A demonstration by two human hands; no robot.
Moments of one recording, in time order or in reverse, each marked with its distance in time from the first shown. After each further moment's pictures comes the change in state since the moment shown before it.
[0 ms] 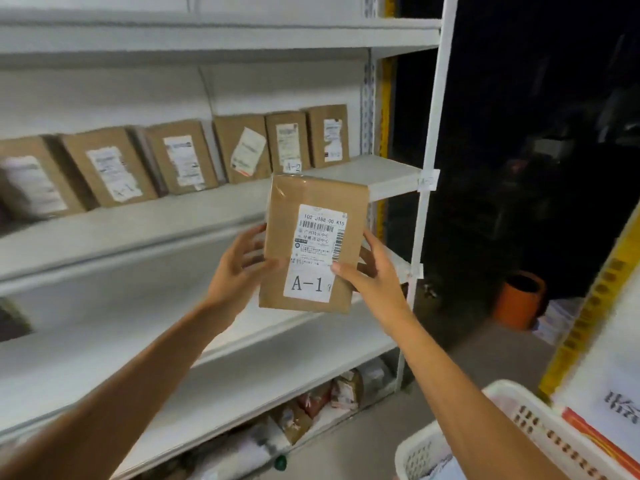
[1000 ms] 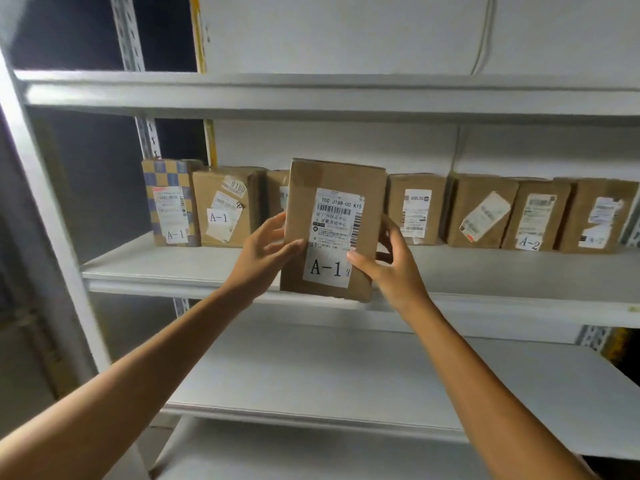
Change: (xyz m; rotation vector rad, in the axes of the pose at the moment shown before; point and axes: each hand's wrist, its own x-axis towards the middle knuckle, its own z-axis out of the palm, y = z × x) left_hand 0.002 0.027 -0.371 0.316 0.424 0.103; right_hand 0.125 -0.035 0.394 -0.069 -0.397 -0.244
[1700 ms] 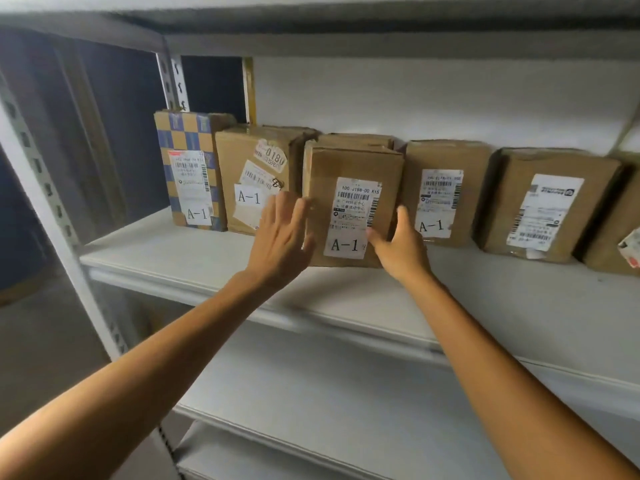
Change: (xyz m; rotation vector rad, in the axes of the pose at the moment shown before) left_hand 0.133 -0.141 -0.040 1.077 0.301 0.342; right_hand 0.182 0.128 0.119 -0.382 -0.079 0.134
